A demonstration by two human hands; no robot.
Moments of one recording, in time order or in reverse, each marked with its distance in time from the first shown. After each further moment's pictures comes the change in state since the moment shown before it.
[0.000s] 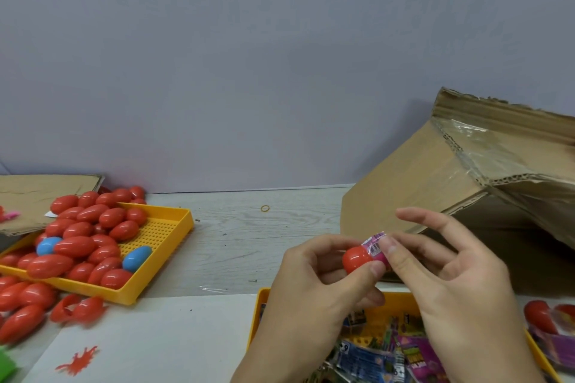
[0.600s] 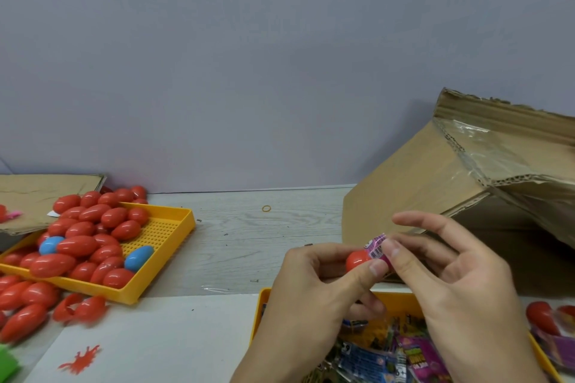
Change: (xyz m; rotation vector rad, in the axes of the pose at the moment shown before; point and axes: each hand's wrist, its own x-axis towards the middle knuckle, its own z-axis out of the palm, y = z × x) left_hand -0.002 0.006 -0.002 -0.024 -0.059 -0.040; right_hand -0.001 -0.003 -0.002 -0.026 -0.052 -0.052
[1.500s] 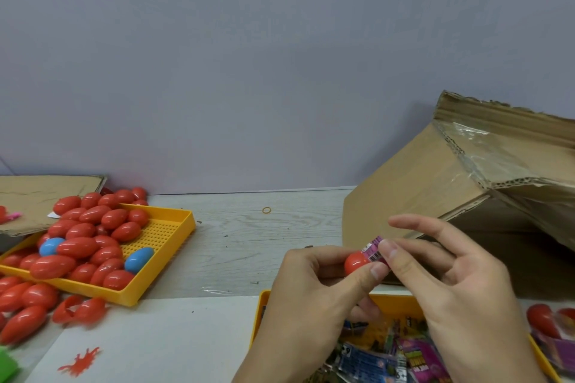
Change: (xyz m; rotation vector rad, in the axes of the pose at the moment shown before) left_hand 0.002 -0.003 -0.001 0.080 0.013 0.035; right_hand -0.002 -0.005 0.003 -0.037 -0.027 -0.001
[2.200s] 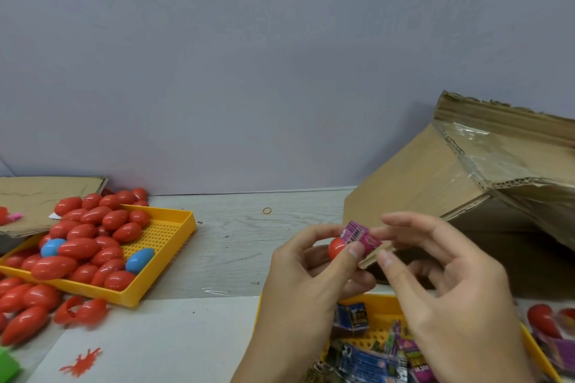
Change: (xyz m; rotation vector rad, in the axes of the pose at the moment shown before) left_hand 0.005 -0.004 0.000 -0.162 0.143 0.069; right_hand -0.004 0.010 0.000 -0.260 -0.003 -0.188
